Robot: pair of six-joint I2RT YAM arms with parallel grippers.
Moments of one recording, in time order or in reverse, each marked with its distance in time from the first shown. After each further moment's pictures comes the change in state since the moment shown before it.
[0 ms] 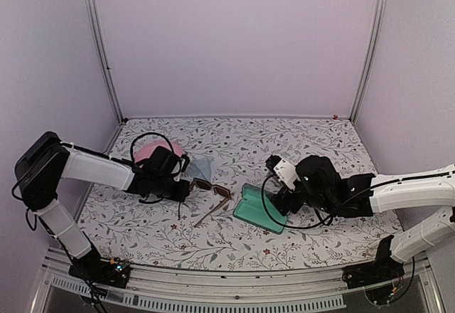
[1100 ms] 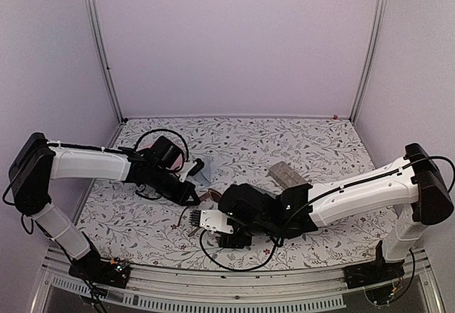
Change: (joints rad) left arm -0.026 -0.066 0.130 -0.308 0.389 0.133; right arm 0.322 0.453 0.472 -0.206 -0.119 -0.299
